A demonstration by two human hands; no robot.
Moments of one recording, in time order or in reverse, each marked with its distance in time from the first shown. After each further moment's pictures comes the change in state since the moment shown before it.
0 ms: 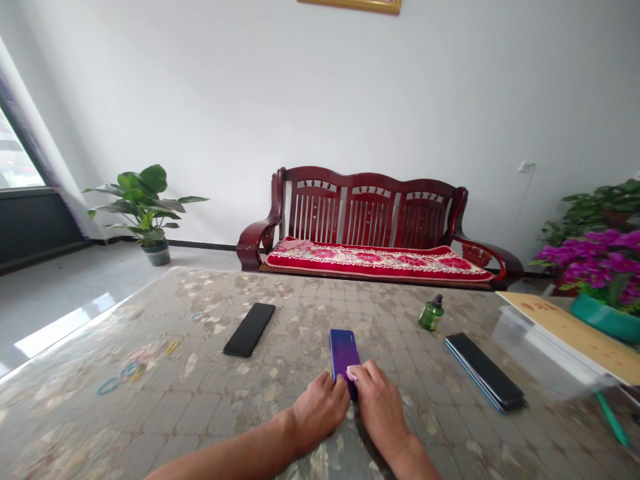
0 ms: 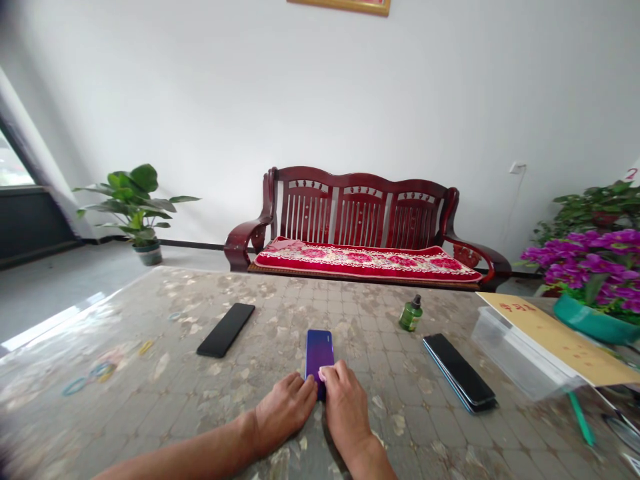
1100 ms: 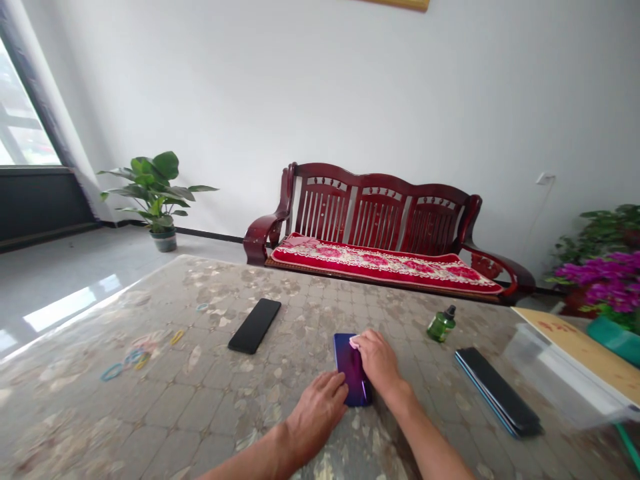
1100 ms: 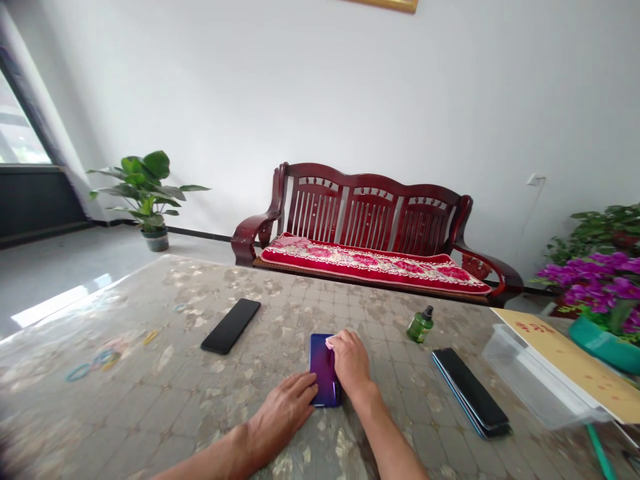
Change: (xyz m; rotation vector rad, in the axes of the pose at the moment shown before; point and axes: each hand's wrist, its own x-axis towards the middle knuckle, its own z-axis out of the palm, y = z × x) left_hand -0.009 0.001 0.024 -0.479 0.079 -0.339; right_hand 0.083 0.024 0.005 -0.053 -0.071 -0.103
